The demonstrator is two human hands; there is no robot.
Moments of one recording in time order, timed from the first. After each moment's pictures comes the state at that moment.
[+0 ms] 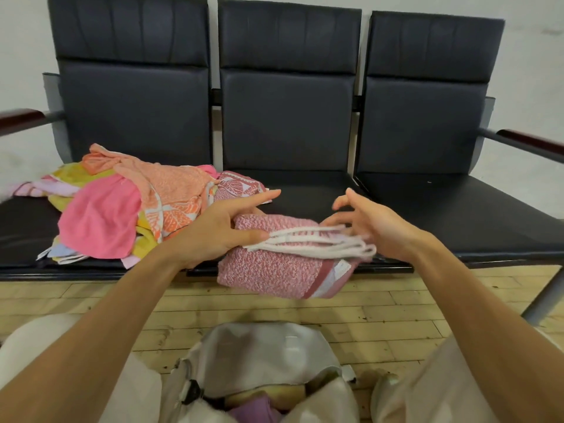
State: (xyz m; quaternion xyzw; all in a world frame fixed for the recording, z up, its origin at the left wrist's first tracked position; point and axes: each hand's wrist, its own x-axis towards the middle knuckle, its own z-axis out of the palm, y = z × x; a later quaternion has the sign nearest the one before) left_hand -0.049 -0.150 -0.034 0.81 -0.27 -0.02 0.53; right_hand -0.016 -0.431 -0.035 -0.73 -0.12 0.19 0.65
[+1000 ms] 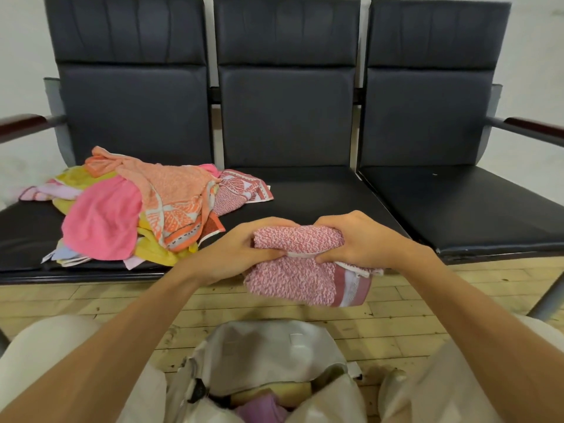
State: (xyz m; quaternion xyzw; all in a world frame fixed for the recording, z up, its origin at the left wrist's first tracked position) left_hand -0.048 -0.175 -0.064 0.80 -0.29 -0.08 0.53; right_hand -0.017 -0.419 -0.052 -0.93 -0.32 0.00 0.19
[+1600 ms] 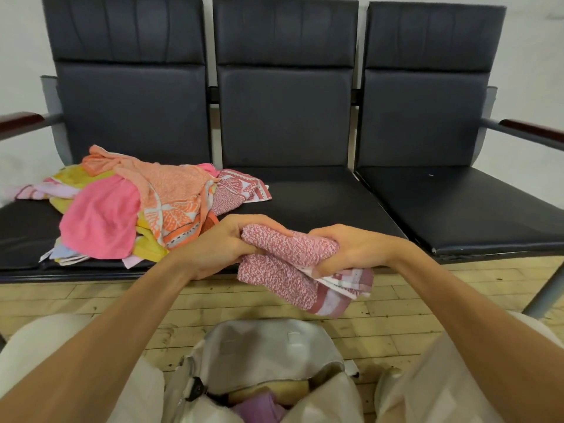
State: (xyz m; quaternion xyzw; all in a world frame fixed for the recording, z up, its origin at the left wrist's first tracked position) left_hand -0.051 -0.165 -0.054 0.74 -0.28 -0.12 0.61; right_hand -0.023 -0.412 -0.050 -0.88 -0.28 0.21 0.33
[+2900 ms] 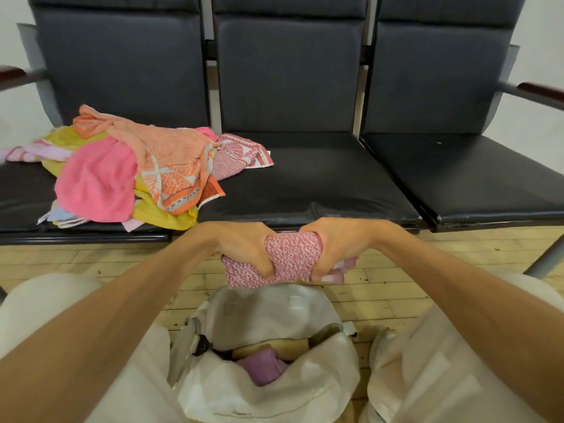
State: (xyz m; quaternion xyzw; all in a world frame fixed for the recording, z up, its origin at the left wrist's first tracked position) left_hand -0.035 -0.177 -0.087 0.89 -0.23 -0.32 0.23; right_hand -0.032 -0.382 -0.076 -0.90 -0.28 0.28 0.17
